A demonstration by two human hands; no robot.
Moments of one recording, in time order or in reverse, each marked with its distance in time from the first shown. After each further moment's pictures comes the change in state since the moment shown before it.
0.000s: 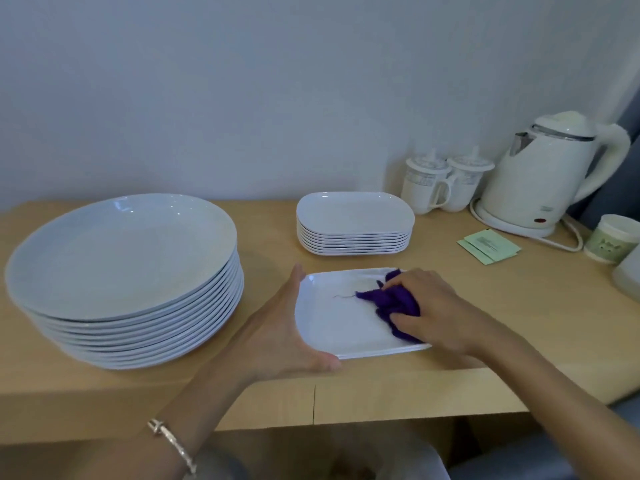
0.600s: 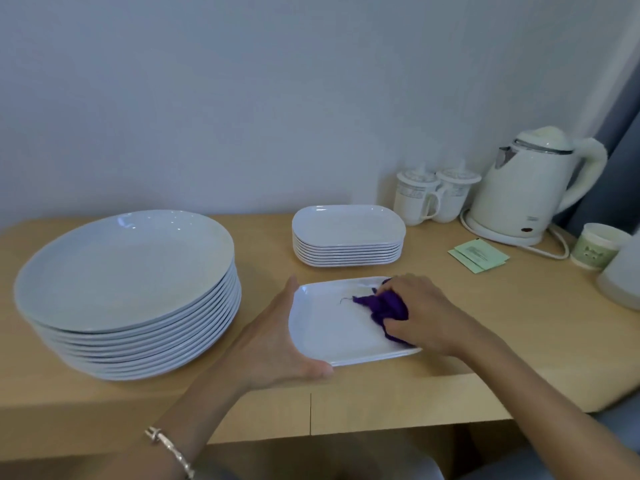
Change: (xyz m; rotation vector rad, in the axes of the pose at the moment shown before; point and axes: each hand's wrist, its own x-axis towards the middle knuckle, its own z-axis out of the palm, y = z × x) left_hand 0.000 -0.005 -0.001 -0.047 -0.012 -0.005; right_hand 0.007 0.002 0.001 -0.038 0.039 0.058
